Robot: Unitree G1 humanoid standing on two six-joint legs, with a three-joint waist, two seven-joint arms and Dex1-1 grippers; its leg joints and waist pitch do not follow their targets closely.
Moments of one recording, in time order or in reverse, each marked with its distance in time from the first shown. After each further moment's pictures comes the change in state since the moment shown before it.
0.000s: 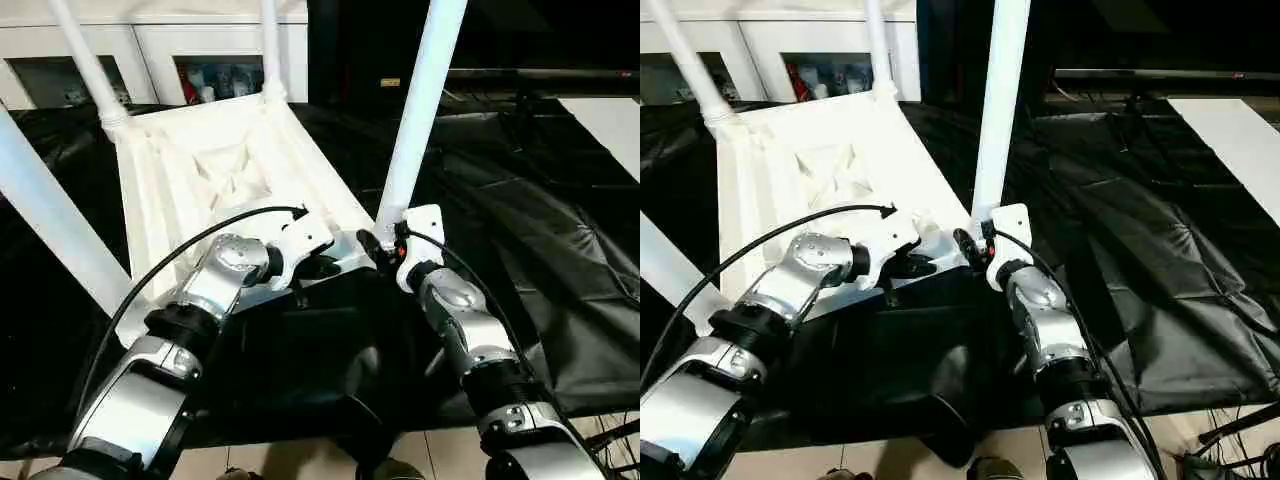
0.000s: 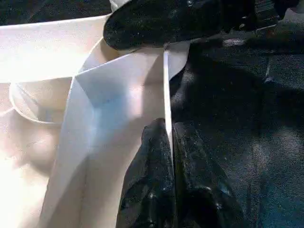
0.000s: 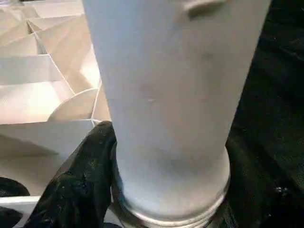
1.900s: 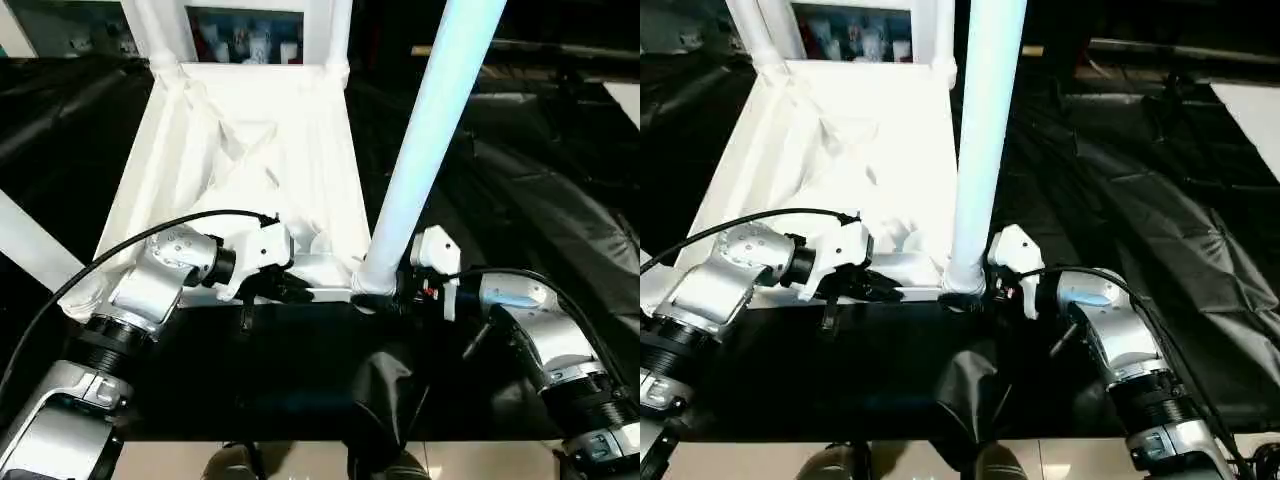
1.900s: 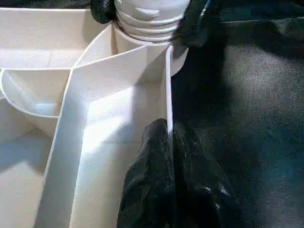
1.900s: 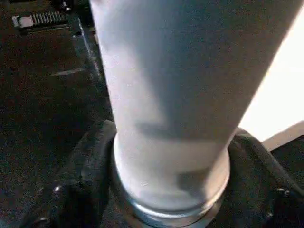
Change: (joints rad) left arm 0.153 0.249 -0.009 -0.429 -0.092 0.038 -0.416; right arm 0.105 -0.350 0.191 -0.330 0.077 0.031 0.735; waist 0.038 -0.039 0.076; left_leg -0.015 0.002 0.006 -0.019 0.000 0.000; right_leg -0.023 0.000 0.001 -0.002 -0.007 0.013
